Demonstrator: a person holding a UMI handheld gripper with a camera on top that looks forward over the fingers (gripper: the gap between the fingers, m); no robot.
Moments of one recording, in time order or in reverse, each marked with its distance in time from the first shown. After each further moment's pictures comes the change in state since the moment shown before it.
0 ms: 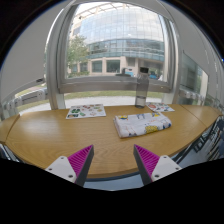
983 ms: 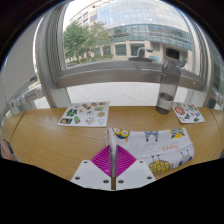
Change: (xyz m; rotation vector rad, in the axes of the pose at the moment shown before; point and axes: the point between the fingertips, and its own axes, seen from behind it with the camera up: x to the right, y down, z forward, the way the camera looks) arm 0.022 -0.039 -0.142 -0.202 -0.267 -0.068
